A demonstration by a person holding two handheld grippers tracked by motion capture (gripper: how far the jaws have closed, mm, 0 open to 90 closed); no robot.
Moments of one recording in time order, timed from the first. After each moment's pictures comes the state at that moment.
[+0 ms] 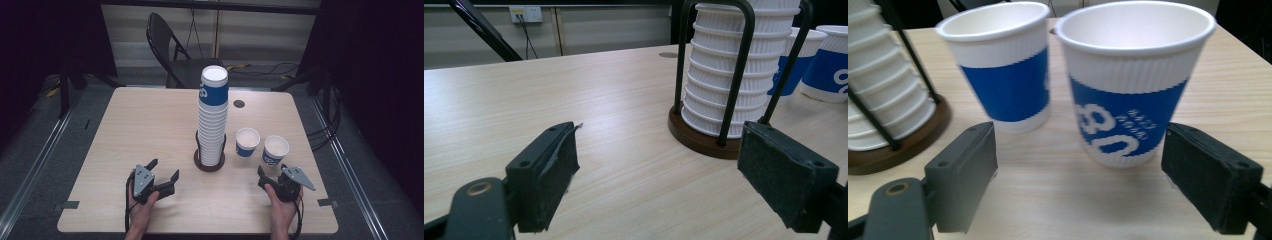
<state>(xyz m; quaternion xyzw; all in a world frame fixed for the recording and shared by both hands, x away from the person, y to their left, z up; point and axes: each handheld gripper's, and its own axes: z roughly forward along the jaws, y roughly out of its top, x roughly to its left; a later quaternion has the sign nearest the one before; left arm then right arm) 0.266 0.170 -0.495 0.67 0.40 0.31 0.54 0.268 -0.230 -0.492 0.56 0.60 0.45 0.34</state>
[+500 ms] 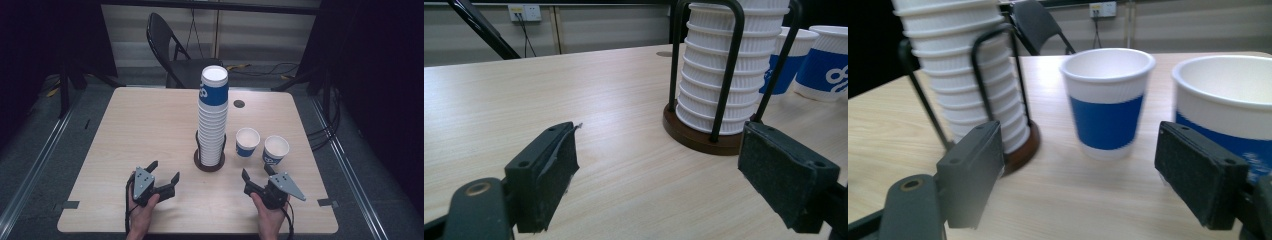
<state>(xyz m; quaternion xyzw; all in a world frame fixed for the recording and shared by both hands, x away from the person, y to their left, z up) 0.259 0.168 -0.496 0.67 0.41 0.30 0.54 0.245 -0.187 -0.476 0.49 0.61 0.53 0.33</state>
